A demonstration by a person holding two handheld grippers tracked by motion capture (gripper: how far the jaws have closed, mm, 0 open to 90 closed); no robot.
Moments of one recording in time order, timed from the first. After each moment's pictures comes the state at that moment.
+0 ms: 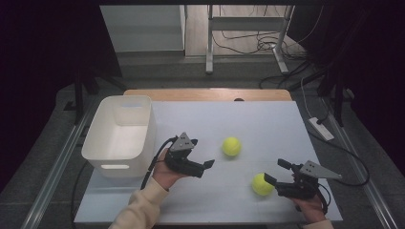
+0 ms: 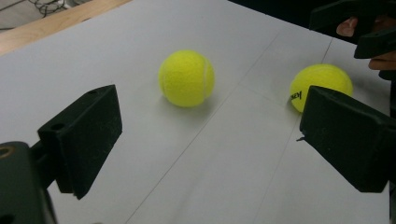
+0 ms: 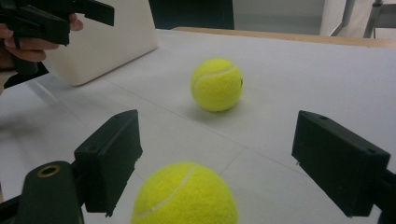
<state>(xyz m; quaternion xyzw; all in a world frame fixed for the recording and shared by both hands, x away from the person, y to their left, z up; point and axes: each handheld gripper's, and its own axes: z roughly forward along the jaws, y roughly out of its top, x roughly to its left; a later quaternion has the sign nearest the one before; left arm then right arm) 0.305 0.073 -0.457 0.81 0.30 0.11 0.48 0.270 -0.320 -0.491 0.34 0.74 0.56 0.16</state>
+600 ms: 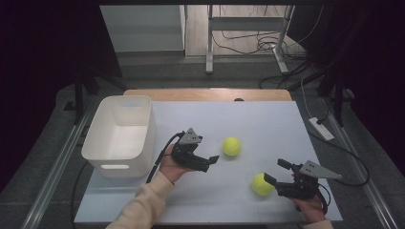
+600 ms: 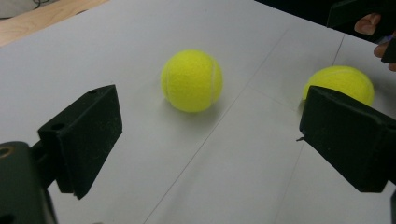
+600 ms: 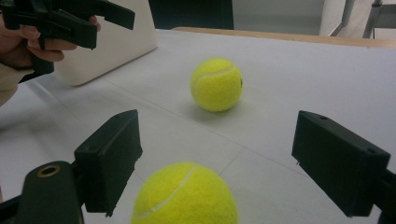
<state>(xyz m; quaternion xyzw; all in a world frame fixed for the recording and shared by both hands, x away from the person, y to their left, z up) 0.325 0.058 -0.461 0.82 0.30 0.11 0.47 0.270 -0.320 -0.491 0.34 0.74 0.56 0.16</state>
